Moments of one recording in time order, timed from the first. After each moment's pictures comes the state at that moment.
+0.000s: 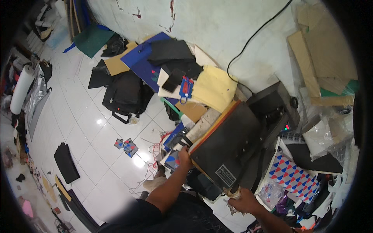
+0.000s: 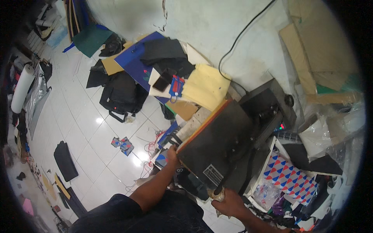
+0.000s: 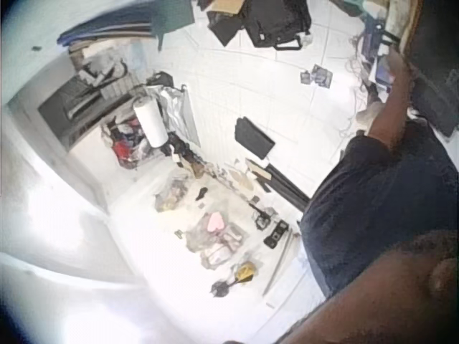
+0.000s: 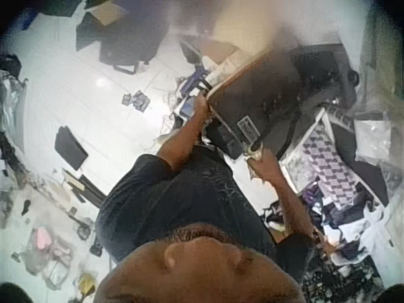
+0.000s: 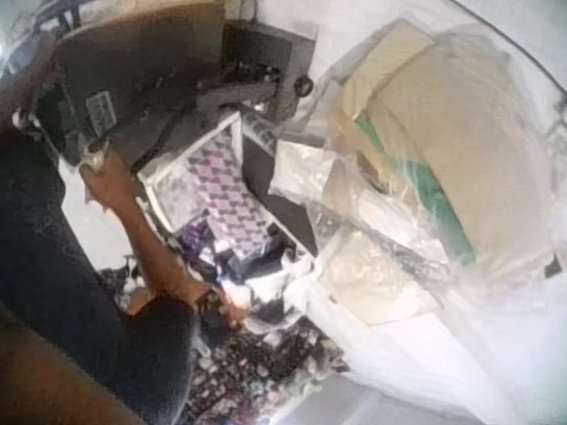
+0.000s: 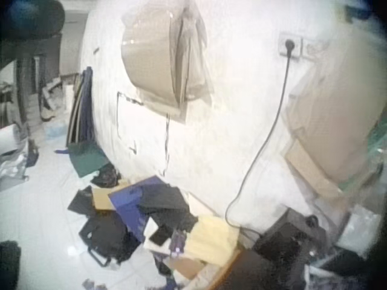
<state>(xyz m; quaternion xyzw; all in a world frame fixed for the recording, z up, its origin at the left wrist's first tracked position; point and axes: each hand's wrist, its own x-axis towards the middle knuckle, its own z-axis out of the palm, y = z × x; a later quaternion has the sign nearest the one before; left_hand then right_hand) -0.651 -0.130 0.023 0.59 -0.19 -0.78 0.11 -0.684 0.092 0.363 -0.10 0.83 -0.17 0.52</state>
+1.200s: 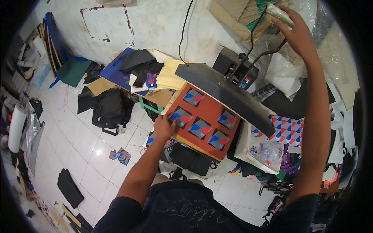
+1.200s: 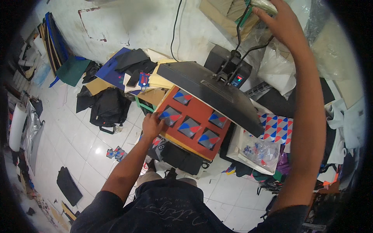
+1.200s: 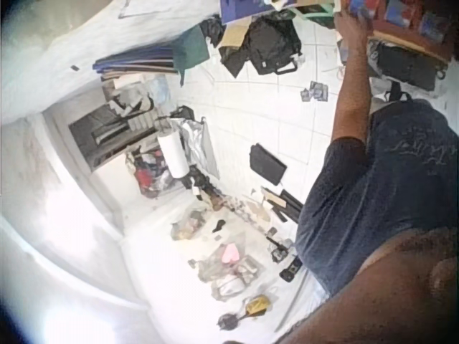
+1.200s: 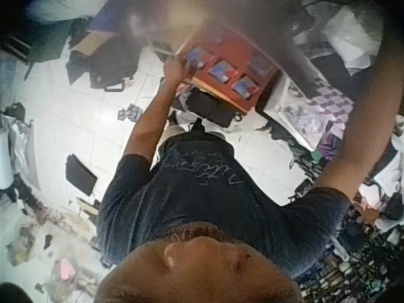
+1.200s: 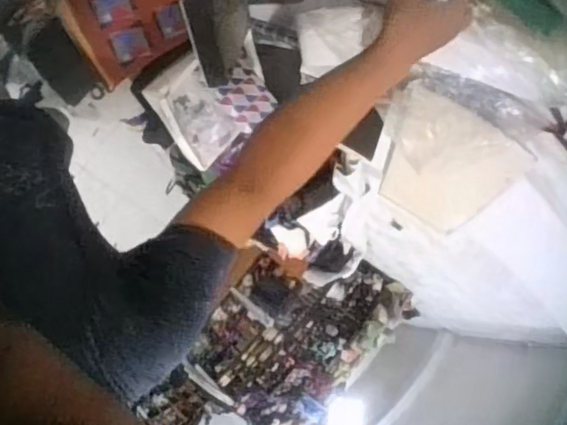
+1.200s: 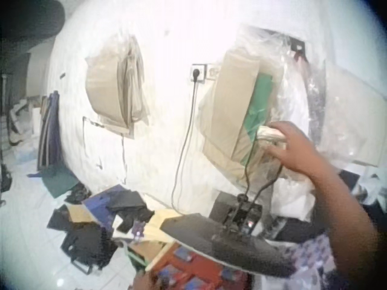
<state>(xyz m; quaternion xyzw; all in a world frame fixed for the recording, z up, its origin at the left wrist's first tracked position) -0.642 -0.097 0.177 0.19 -0.93 -0.29 0.12 -0.849 0.194 0.639 -0.35 0.83 -0.06 -0.42</state>
